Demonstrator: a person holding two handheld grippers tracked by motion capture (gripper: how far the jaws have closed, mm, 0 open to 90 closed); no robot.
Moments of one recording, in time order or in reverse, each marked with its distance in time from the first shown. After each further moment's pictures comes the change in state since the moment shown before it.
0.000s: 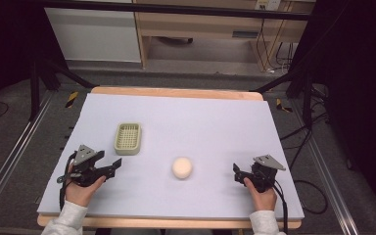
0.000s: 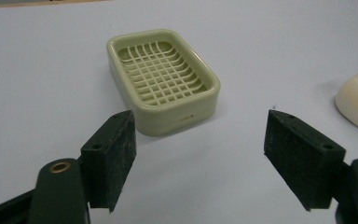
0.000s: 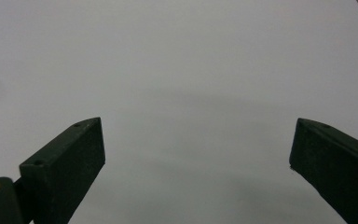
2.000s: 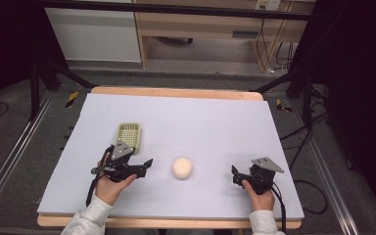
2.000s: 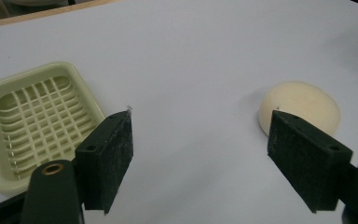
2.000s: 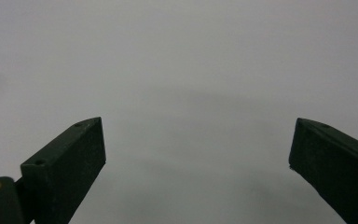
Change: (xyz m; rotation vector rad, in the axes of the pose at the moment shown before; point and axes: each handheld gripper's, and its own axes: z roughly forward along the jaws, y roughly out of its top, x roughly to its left) left arm -0.071 0.033 0.038 0.045 -0.117 0.128; right arm 0.004 -0.007 0.002 0.003 0.009 0.010
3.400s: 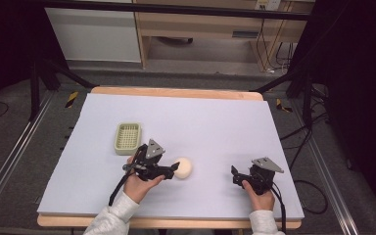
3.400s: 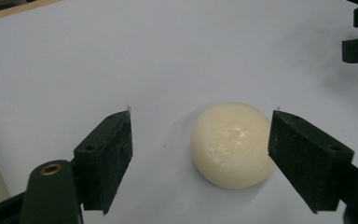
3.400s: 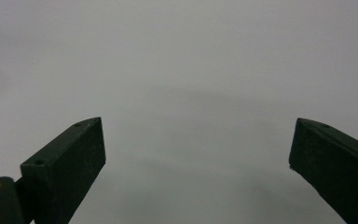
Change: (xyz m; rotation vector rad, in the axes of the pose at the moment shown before) left arm -0.056 0.024 0.044 0.054 -0.087 0.077; right arm 0.000 0.000 0.000 0.002 0.007 -0.001
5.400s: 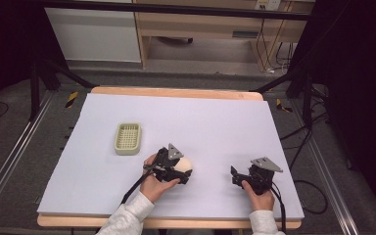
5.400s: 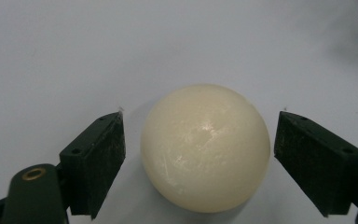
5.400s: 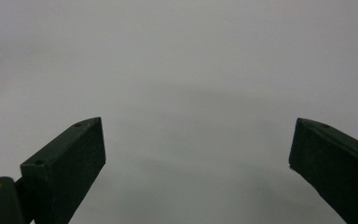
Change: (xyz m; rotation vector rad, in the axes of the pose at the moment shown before) left arm -0.023 -0.002 0.048 0.145 -0.030 0.037; right arm 0.001 0.000 0.001 0.011 0.006 -0.010
